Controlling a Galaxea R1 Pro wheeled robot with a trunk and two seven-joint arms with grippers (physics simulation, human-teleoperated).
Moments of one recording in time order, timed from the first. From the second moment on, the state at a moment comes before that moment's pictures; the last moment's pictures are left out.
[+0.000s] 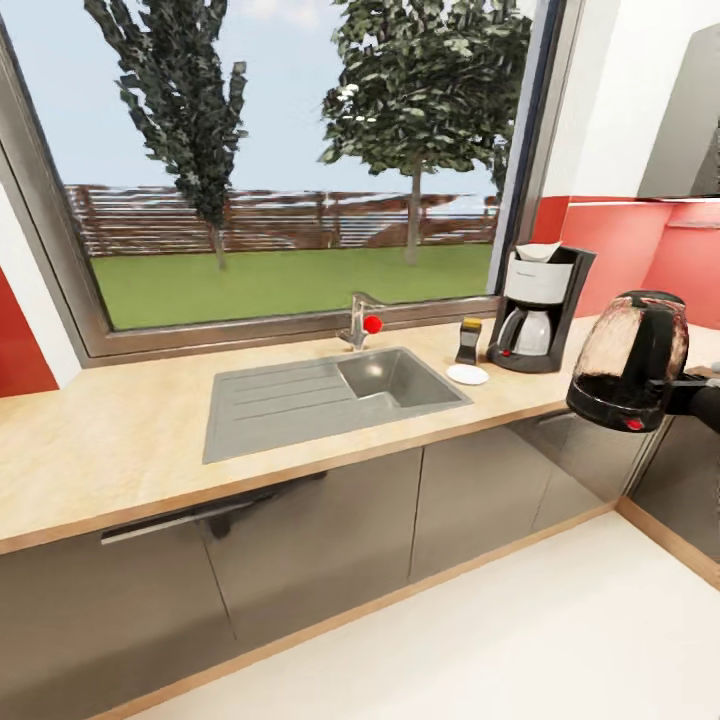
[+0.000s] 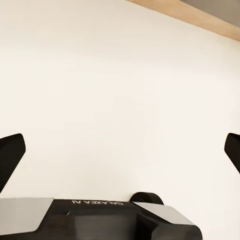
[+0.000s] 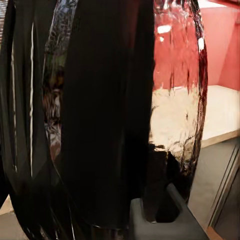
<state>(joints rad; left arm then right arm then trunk) -0.17 0.12 -0.05 -0.06 0.60 -0.16 -0.70 -0.69 -0.35 -0.54 -1.54 0.14 0.60 0.53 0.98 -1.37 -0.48</state>
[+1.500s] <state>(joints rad) -0.17 0.12 -0.06 -0.06 0.60 -0.17 -0.63 -0.69 -0.35 -0.54 -1.54 0.14 0.60 0.53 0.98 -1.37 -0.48</state>
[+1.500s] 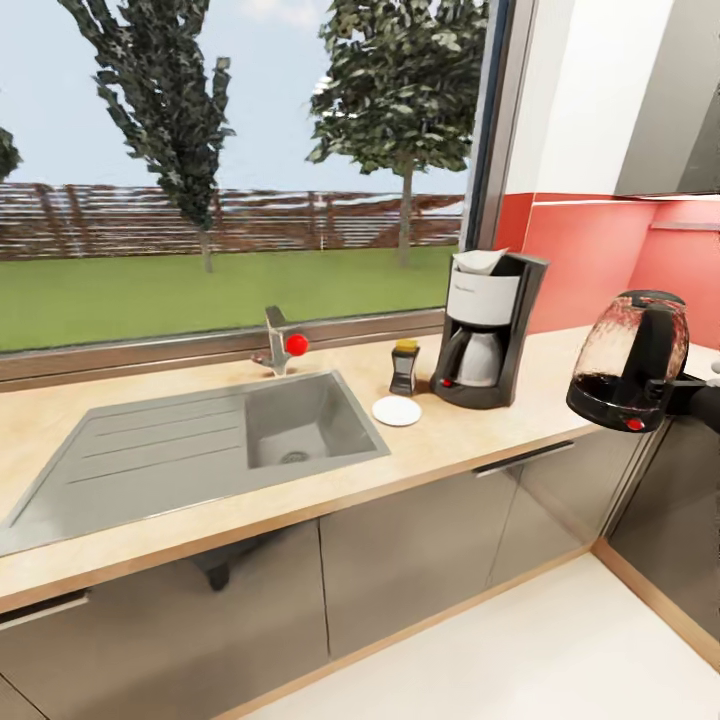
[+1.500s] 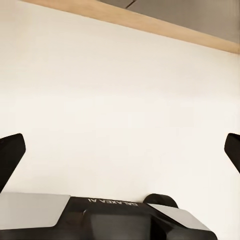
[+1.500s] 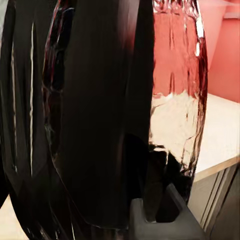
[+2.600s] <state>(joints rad) -0.17 0.12 -0.06 -0.06 0.60 -0.17 -0.63 -0.69 -0.35 -0.54 -1.54 0.14 0.60 0.53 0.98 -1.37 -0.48</state>
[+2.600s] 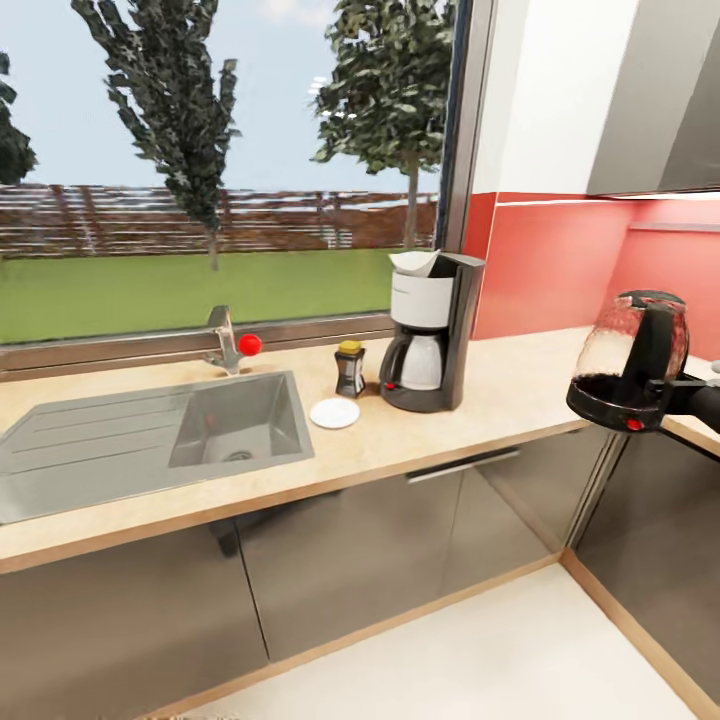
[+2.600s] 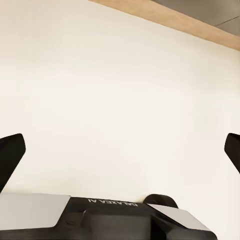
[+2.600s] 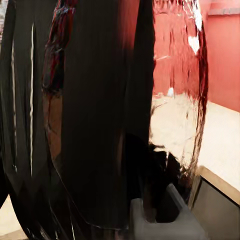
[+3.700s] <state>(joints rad) -0.17 0.12 -0.06 -0.06 0.60 -0.17 -0.63 -0.69 -0.35 -0.54 -1.54 0.14 0.60 0.53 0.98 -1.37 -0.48</state>
